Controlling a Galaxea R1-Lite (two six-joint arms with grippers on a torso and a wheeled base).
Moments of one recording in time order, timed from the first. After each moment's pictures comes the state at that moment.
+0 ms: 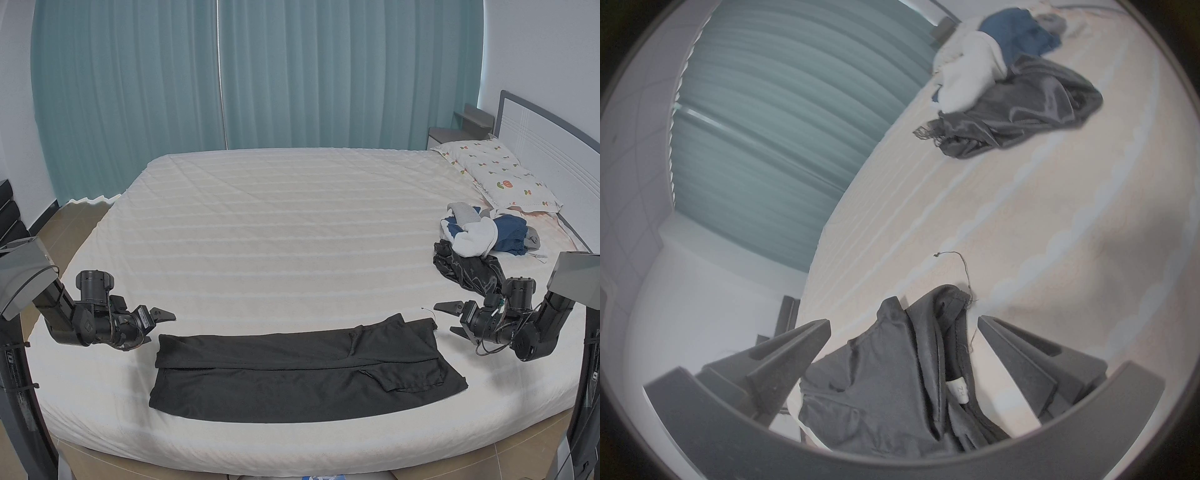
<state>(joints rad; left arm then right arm) 0.16 2.24 -0.88 -0.57 -0.45 -0.49 -0.06 2.35 -0.75 -1.07 0.54 0.68</state>
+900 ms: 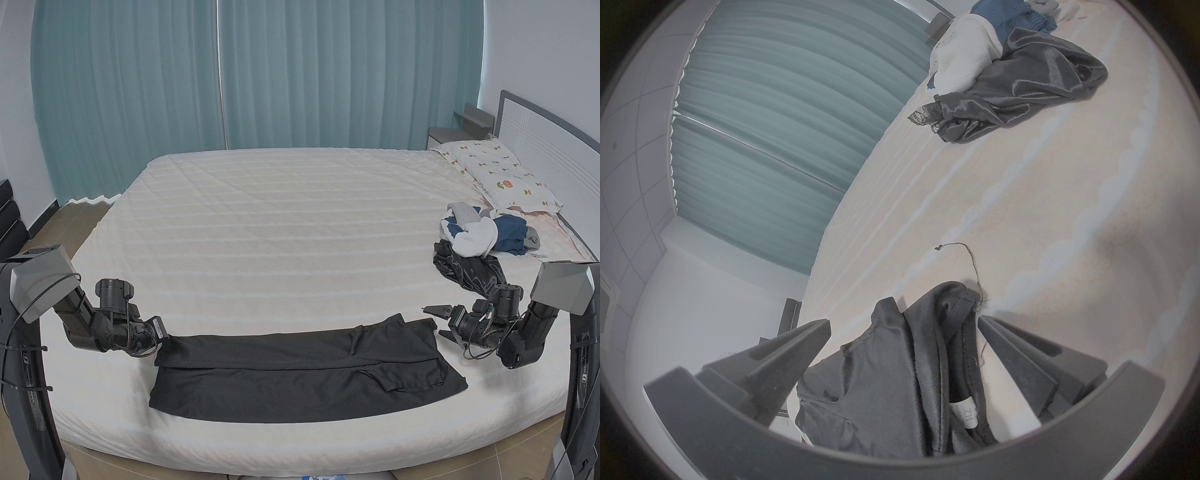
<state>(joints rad) 0.10 2.34 -0.93 -0.58 -0.26 -0.43 -0.02 2.46 -0.80 -1.17 0.52 0.77</state>
